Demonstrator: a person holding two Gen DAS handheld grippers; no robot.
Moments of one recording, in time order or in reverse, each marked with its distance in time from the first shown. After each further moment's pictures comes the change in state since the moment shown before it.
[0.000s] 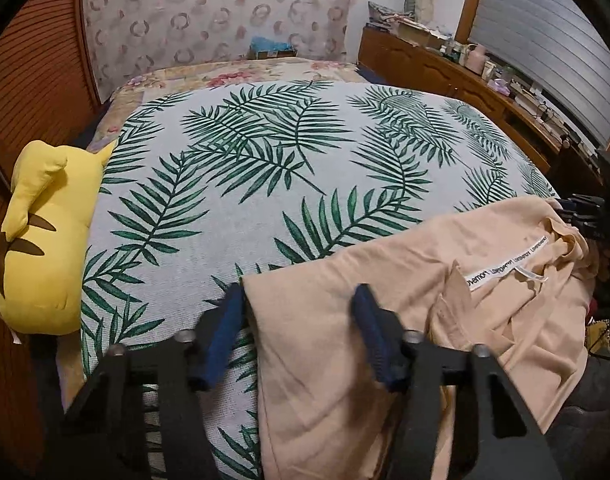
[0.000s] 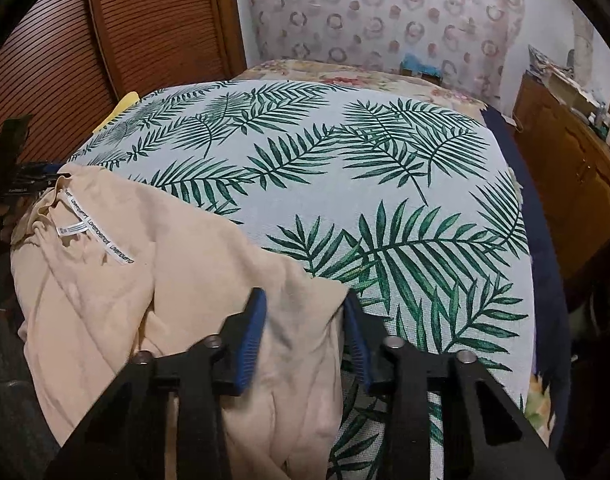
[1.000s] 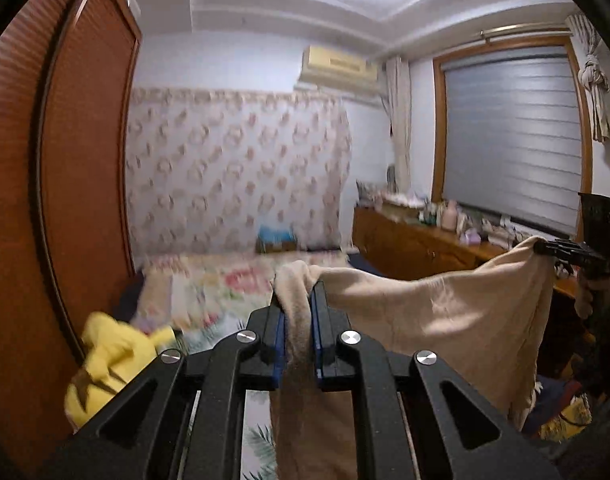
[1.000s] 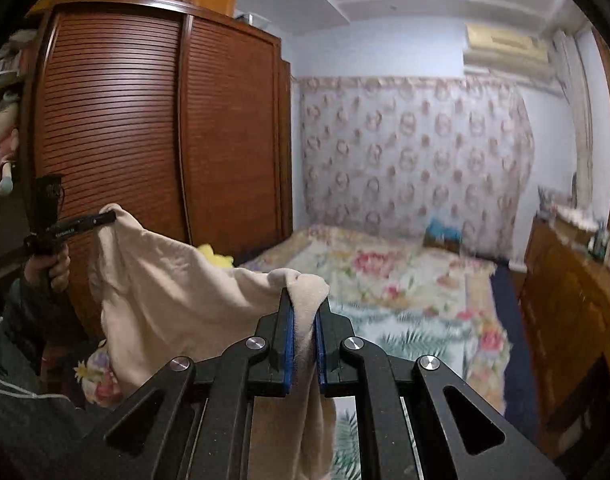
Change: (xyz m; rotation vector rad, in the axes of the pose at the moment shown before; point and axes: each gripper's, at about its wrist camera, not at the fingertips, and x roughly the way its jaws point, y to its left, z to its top) left arm -0.281 -0.036 0.042 0.036 -0.695 0.039; right arm -0.269 0.052 0.052 -0.140 -0.564 0.078
